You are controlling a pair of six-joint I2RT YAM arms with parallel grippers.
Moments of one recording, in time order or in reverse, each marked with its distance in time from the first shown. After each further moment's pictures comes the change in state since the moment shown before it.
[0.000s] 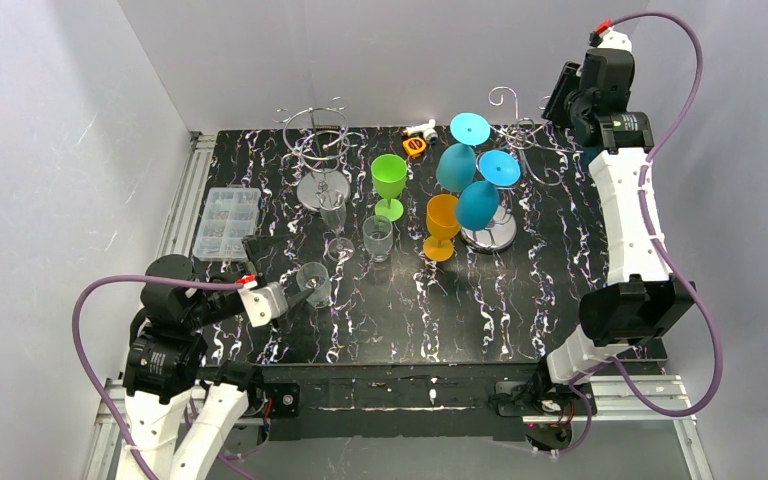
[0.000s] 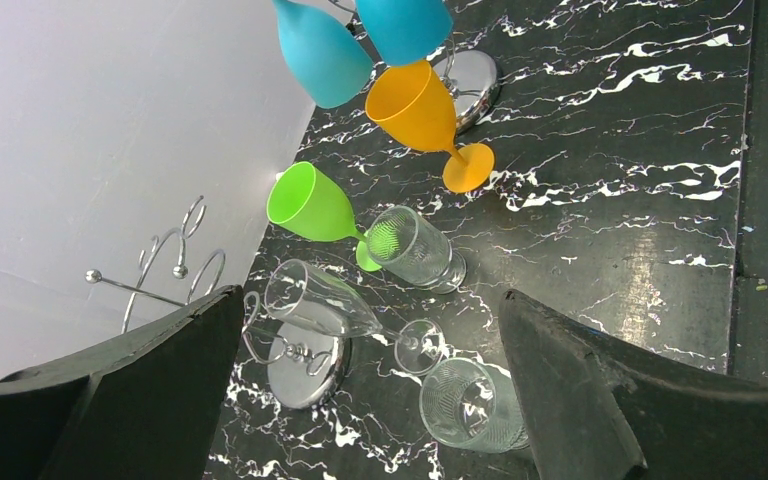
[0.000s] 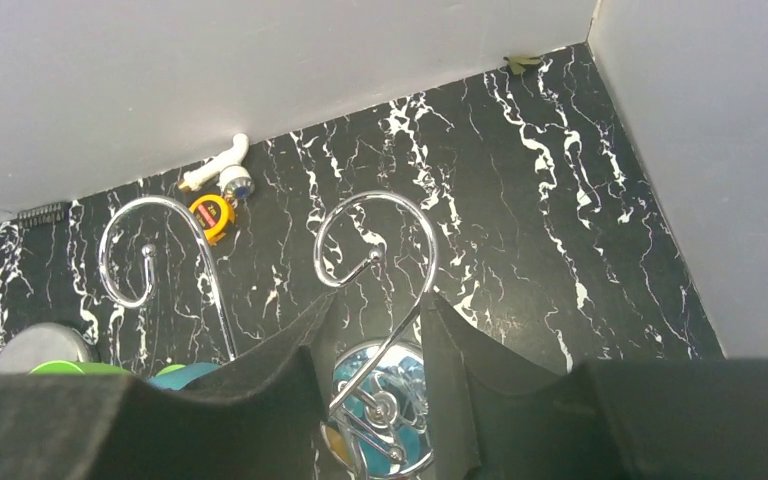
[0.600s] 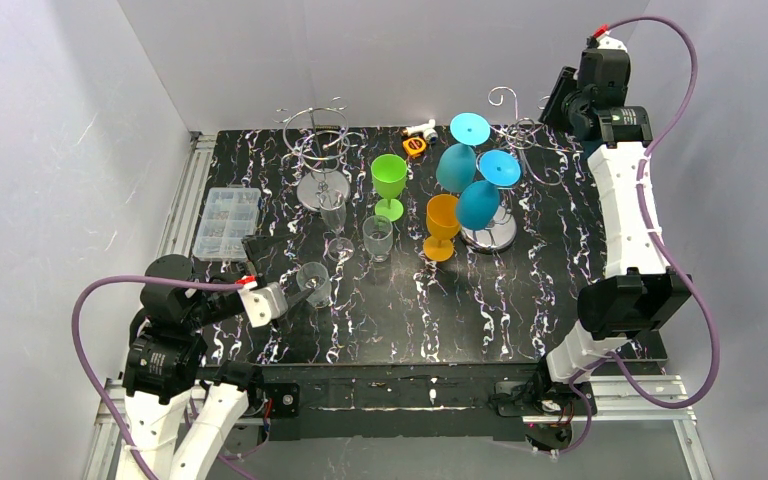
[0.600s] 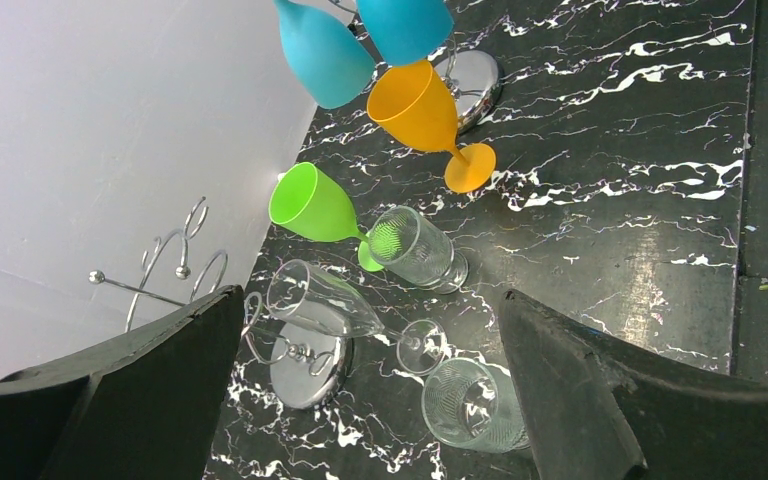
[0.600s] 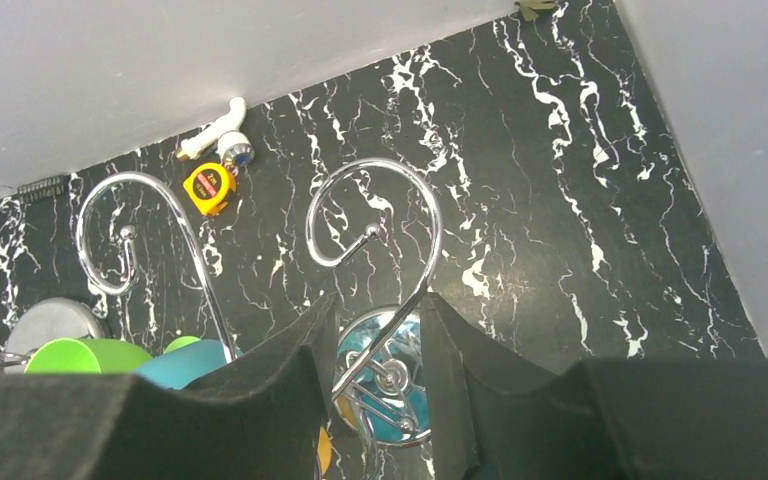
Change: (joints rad) left arm 0.000 0.000 0.003 -0.002 -0.001 0.003; right arm 0.000 0.042 0.055 -0.098 -0.024 0.043
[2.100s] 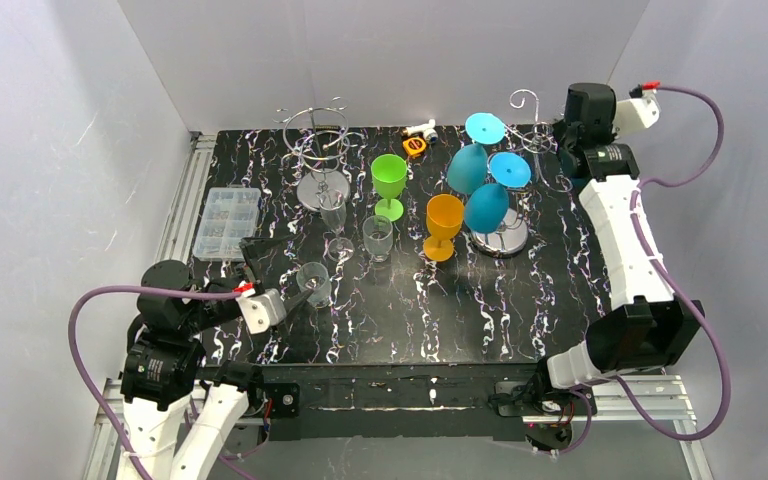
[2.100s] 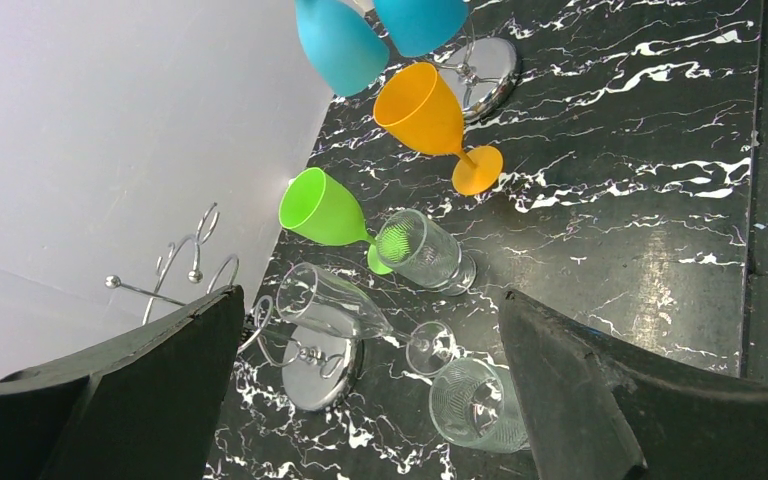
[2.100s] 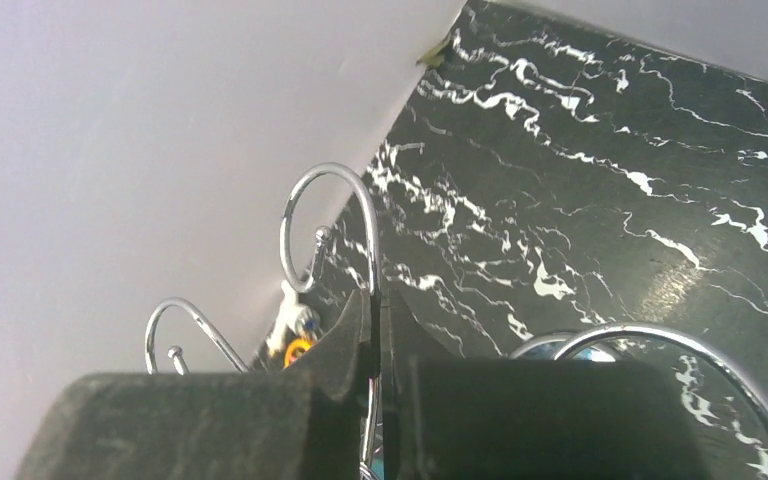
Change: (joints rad) left arm 0.000 -0.023 0.000 -0.002 0.000 0.012; right arm 0.042 -0.176 -0.344 0.198 0.405 0.625
